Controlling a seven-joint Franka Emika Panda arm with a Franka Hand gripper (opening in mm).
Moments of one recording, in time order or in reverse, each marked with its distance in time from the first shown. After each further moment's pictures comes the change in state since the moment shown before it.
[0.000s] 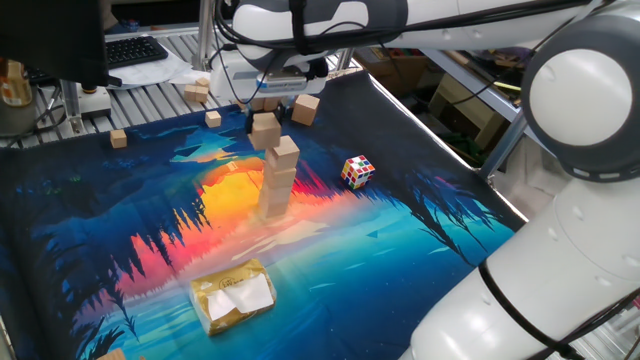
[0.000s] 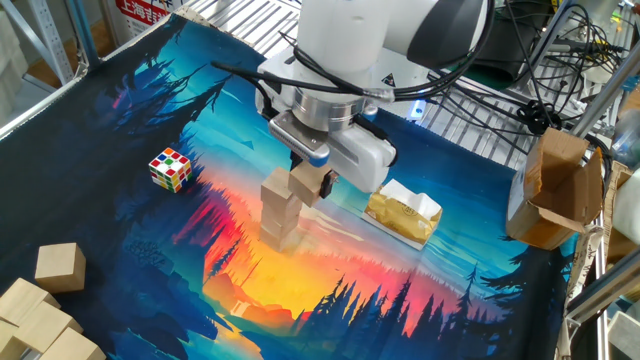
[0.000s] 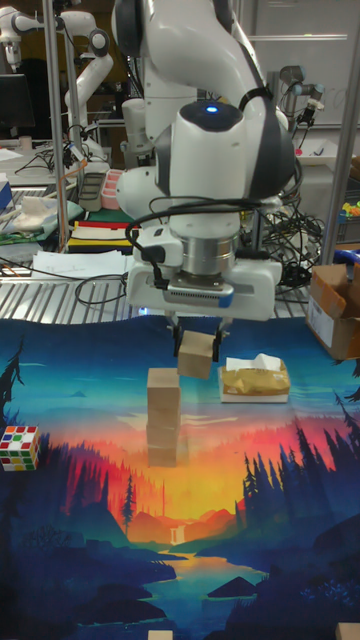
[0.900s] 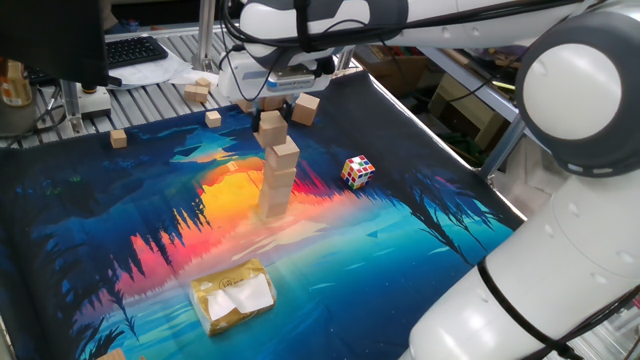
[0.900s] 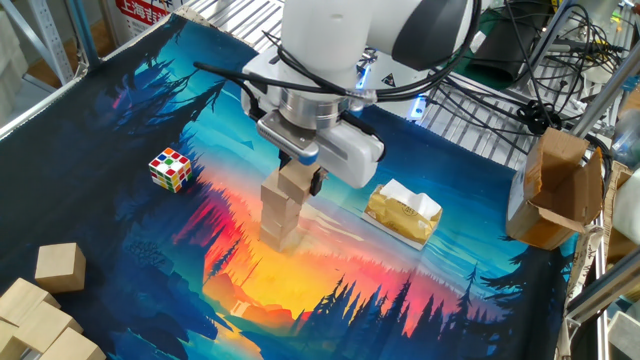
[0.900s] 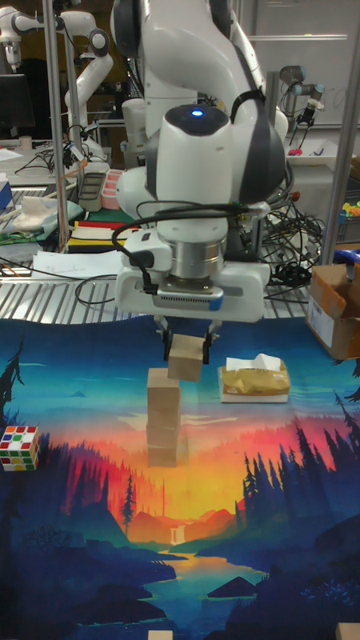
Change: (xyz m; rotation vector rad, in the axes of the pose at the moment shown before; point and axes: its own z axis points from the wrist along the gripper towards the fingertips) arm -0.007 -0.016 0.004 -0.002 0.000 -0.063
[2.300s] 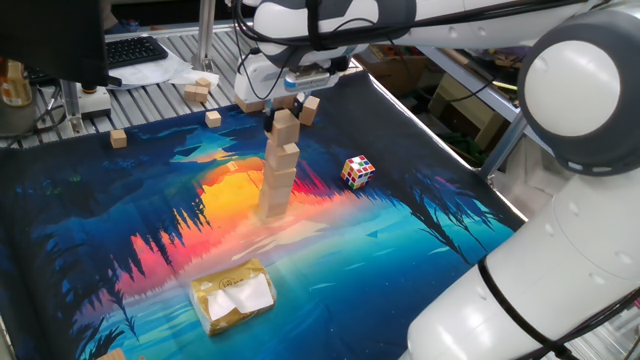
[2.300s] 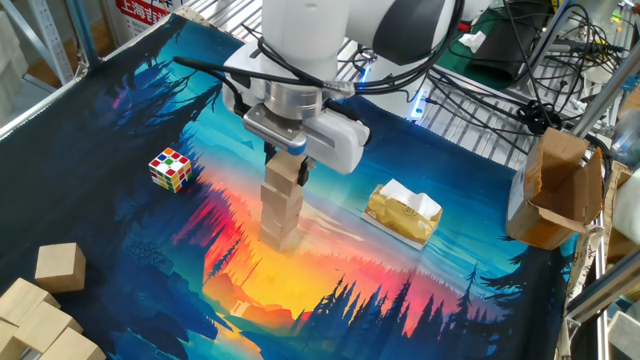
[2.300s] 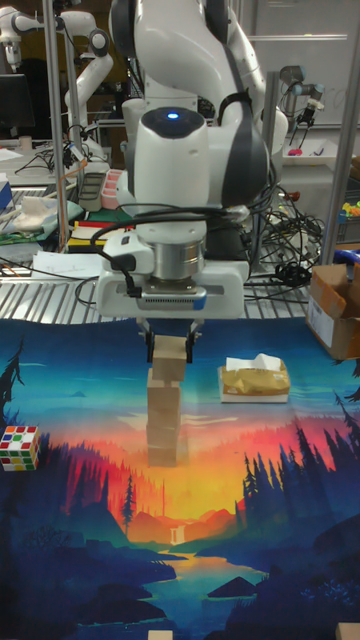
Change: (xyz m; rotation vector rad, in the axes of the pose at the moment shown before) arm 0.000 -0.026 0.003 -0.001 0.000 -0.110
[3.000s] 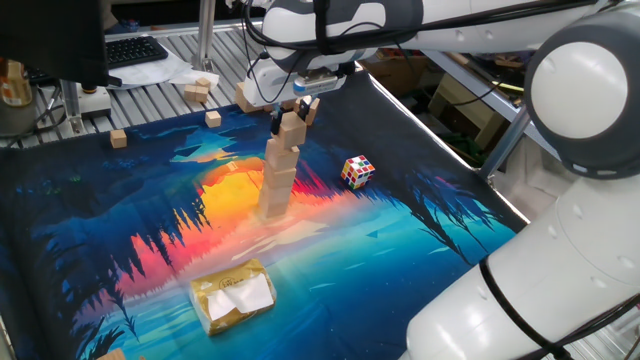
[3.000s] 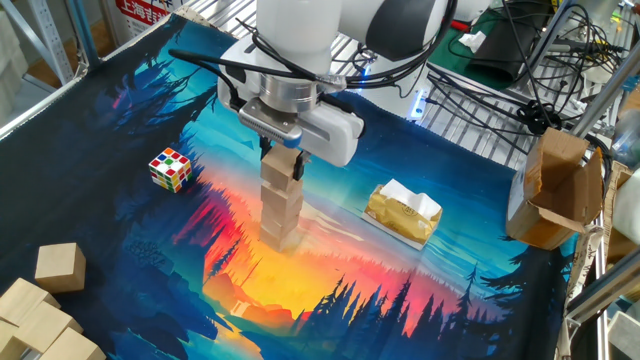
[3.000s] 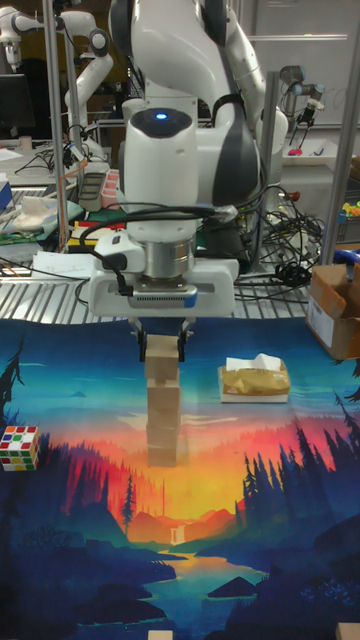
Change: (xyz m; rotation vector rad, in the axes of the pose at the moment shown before) arm 0.008 -0.012 0.004 -0.003 -0.012 -0.022
